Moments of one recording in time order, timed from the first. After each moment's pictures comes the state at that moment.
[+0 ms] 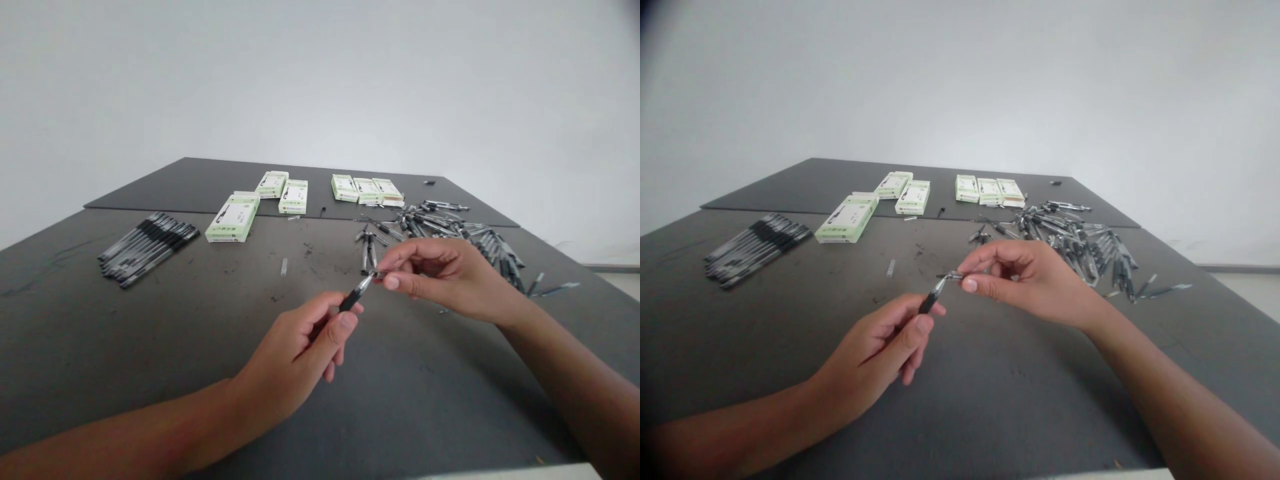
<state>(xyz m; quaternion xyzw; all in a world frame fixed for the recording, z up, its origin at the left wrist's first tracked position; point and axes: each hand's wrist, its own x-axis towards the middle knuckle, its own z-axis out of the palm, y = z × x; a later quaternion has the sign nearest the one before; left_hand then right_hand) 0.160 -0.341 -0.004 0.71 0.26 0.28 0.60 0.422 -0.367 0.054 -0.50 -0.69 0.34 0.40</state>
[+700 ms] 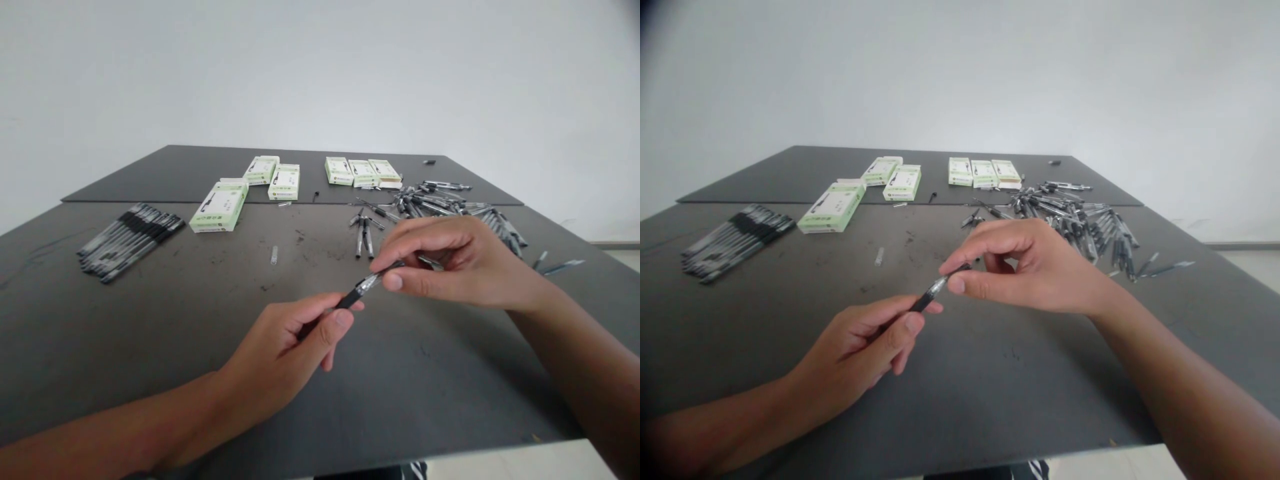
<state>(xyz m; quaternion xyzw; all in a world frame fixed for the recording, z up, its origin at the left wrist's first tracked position) 0.156 -0.339 0.000 0.76 0.27 0.23 0.55 0.427 -0.369 0.066 -0.41 -0.79 0.24 0.38</state>
